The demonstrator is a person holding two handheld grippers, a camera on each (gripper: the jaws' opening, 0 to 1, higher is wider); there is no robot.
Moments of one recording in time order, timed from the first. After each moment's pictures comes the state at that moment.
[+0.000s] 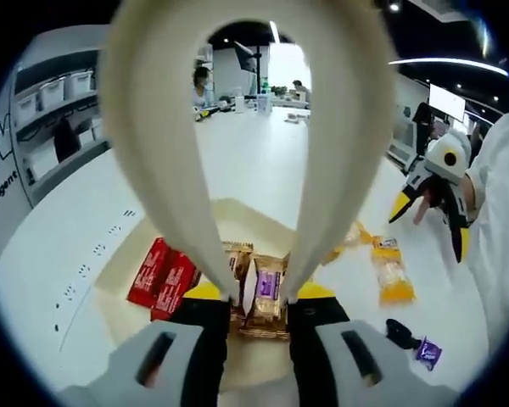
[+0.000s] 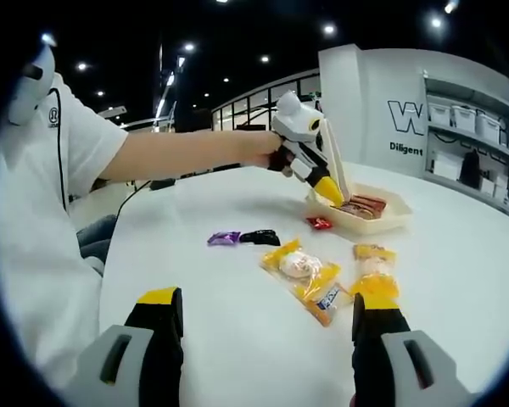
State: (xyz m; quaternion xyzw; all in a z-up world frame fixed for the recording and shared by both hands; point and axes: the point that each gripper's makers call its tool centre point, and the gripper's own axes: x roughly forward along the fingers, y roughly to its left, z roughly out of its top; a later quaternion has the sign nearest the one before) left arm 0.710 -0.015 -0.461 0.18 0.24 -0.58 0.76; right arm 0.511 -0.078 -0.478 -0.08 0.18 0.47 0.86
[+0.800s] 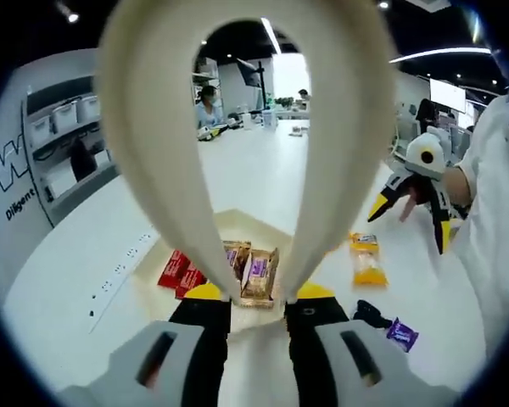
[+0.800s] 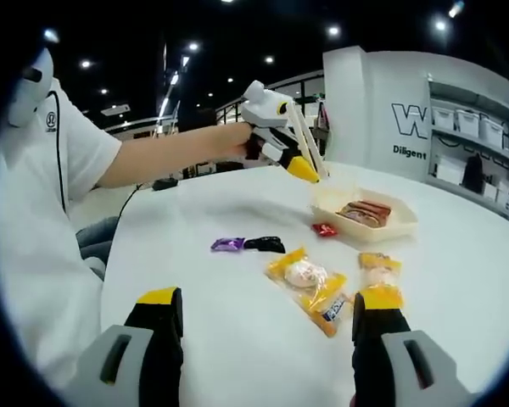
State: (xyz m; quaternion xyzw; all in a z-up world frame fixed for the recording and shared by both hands) left arm 0.677 0.034 -0.421 0.19 0.19 -0.55 0.79; right arm 0.512 -0.068 -0.472 -0.09 0.18 0.48 0.86
